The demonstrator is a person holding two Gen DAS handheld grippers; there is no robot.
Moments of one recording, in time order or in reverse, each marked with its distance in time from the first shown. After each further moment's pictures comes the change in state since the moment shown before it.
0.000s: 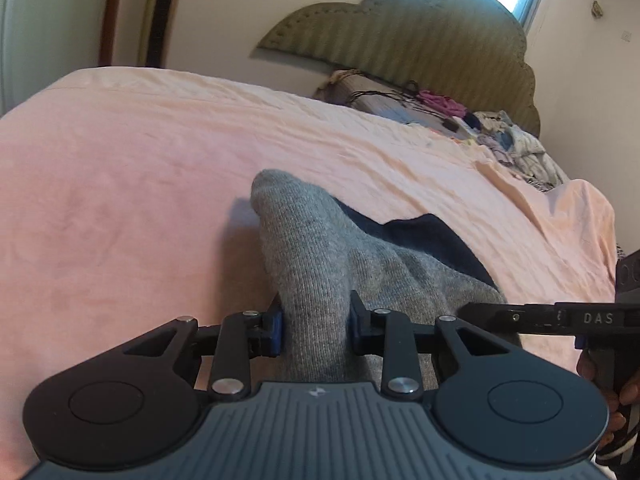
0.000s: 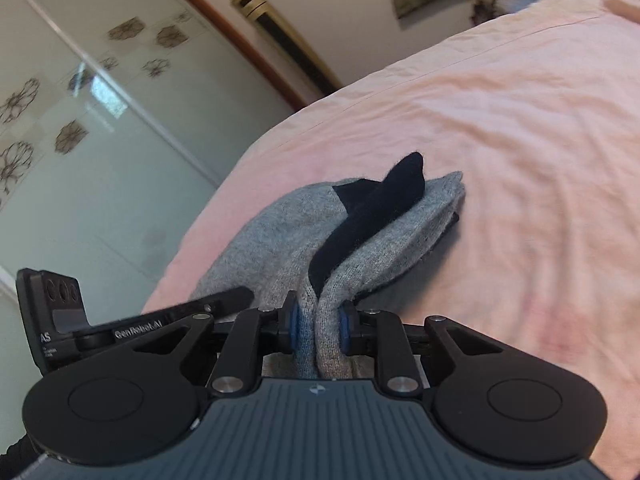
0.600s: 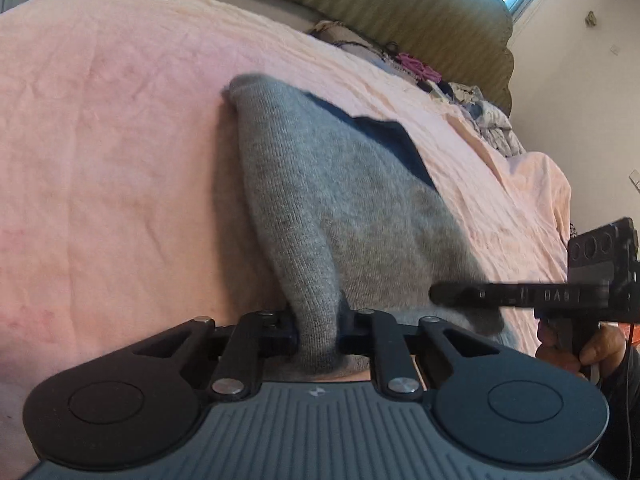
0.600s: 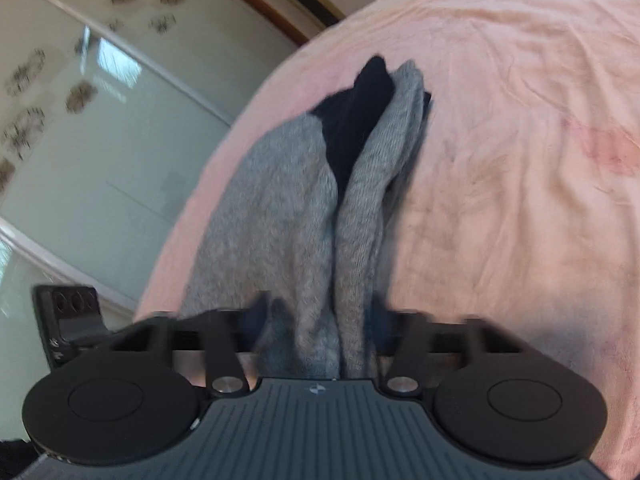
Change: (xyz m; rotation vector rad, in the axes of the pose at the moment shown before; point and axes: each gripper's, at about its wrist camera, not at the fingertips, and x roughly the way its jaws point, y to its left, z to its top) left arm -0.032 0.032 -0.077 -0.090 0.136 -0.171; right arm -0.004 -0.006 -0.067 0.010 0.179 0.012
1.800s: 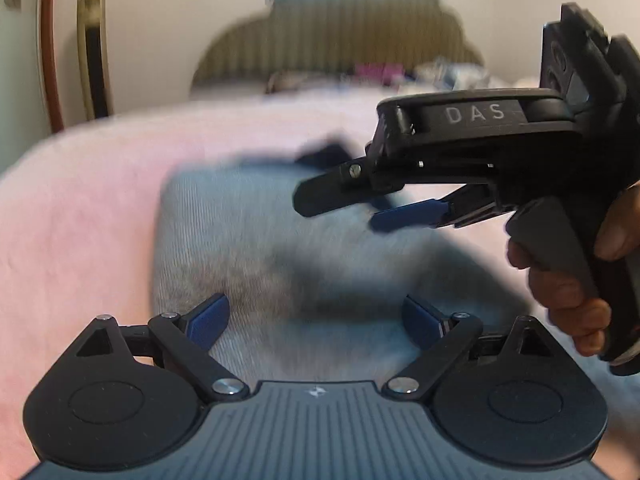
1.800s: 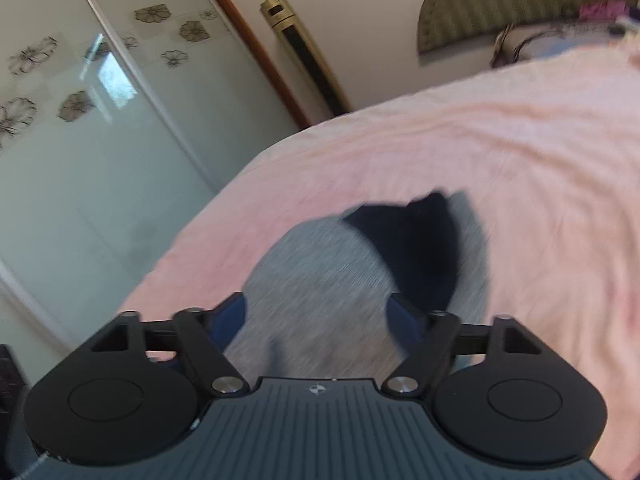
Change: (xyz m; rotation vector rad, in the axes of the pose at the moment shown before) left arm 0.044 -0.064 -0.020 0.453 -0.157 0.193; right arm 0.028 0.048 0.029 -0.068 -0.232 -0.090
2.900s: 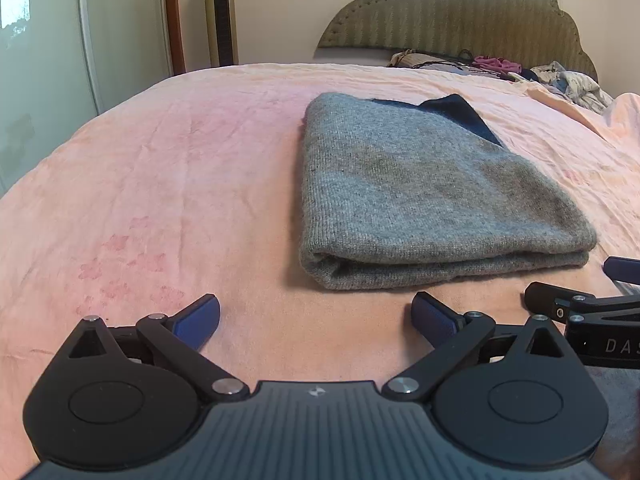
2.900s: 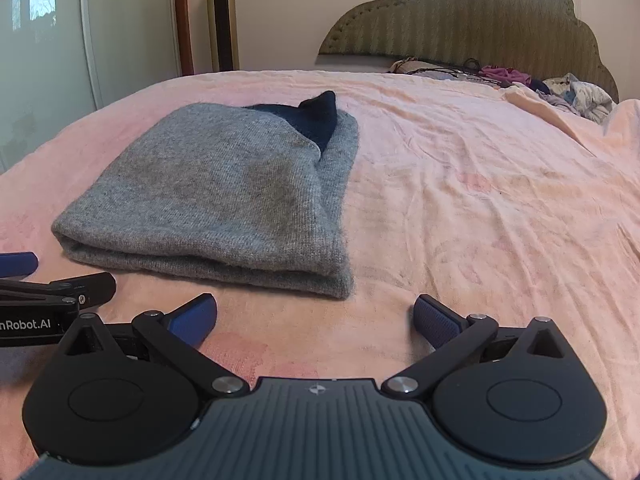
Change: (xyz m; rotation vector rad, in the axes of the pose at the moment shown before) left arm -0.055 0.006 -0.049 -0.213 0.068 0.315; right arm -0.053 0.046 -0.126 -0.273 -0.079 -0.589
